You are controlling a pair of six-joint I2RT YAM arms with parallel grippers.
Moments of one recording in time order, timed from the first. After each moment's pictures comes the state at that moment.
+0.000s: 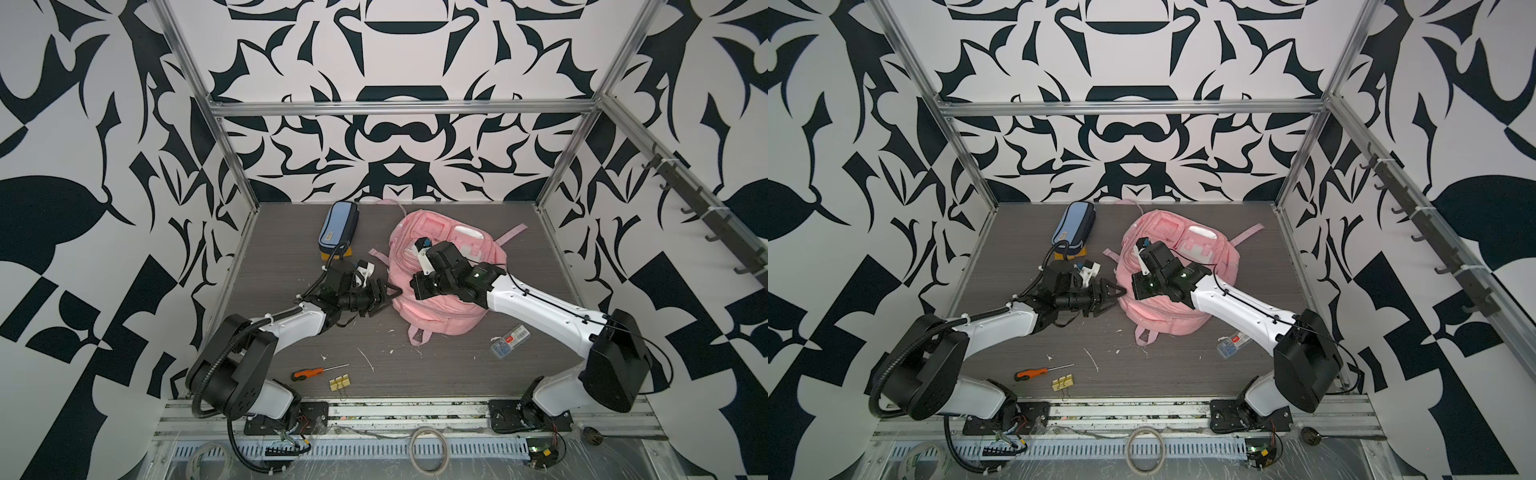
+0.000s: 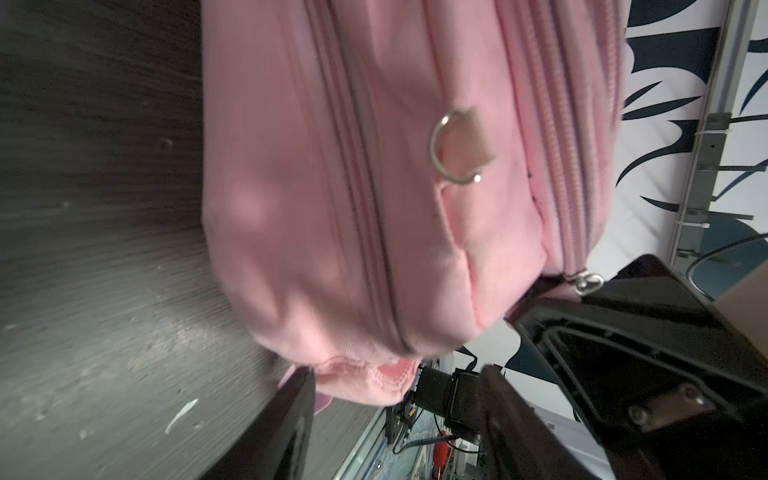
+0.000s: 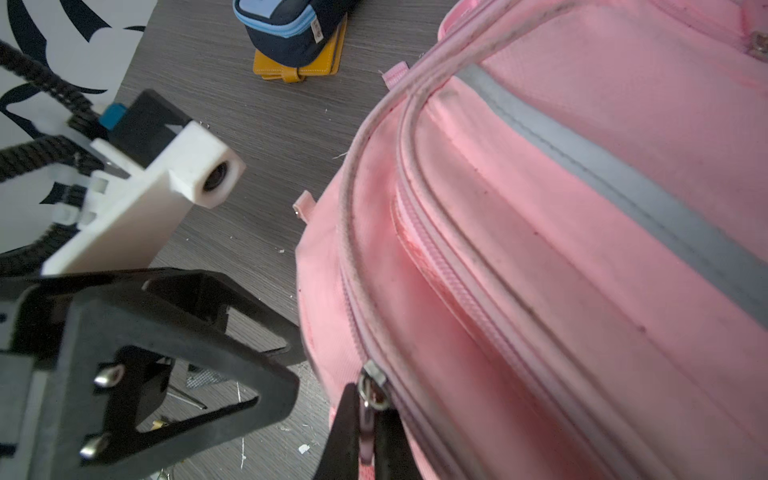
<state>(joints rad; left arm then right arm) -0.53 1.48 0.63 0.31 0.72 -1.08 0.73 1.48 1.14 -0.48 -0.08 0.44</state>
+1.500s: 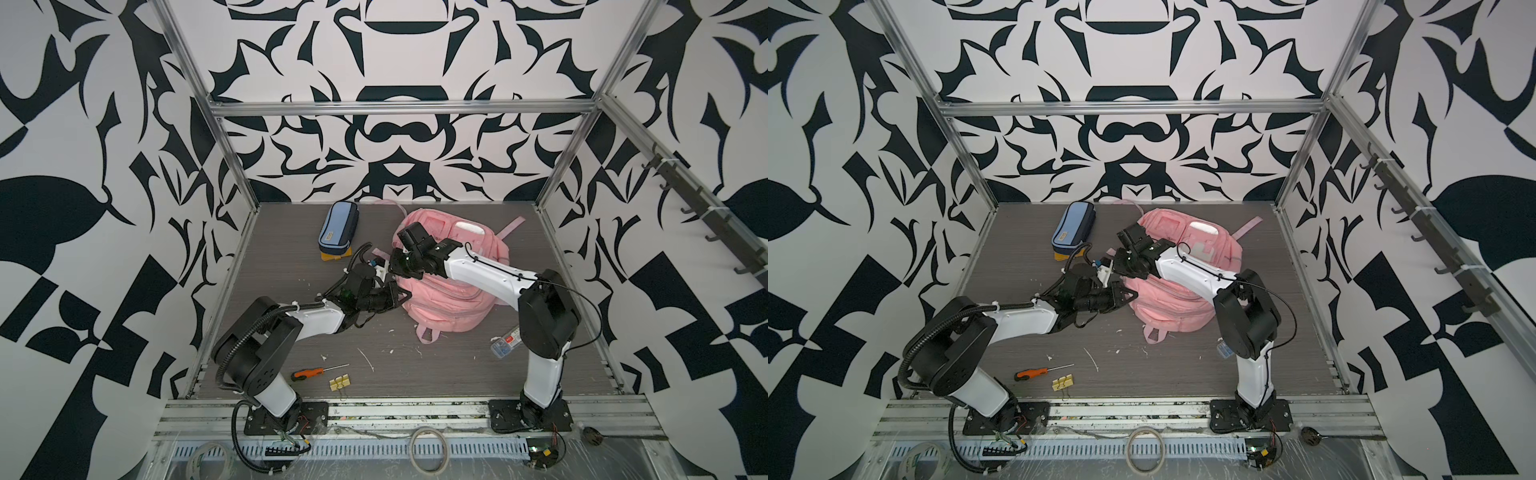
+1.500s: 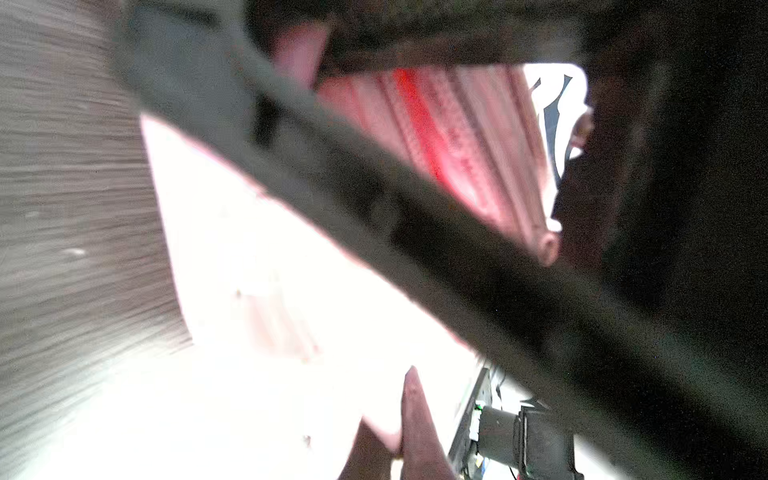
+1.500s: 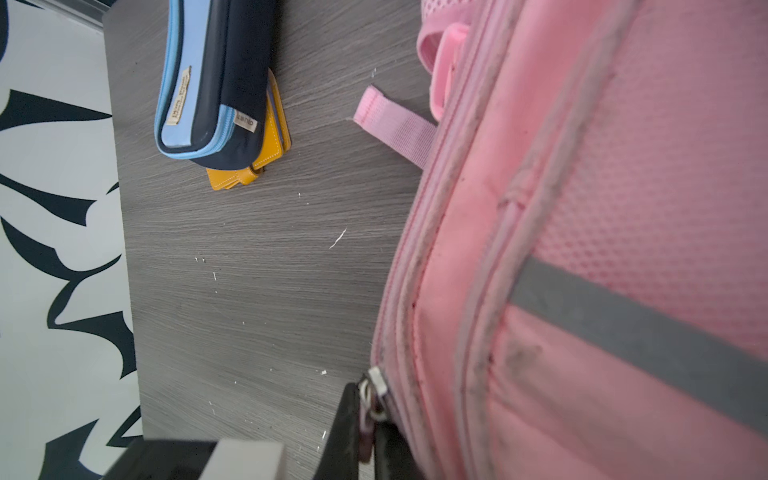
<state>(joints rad) -0.68 1.60 0.66 0.45 0.51 -0.96 0.69 1.91 1.51 -0.50 -0.11 0.90</state>
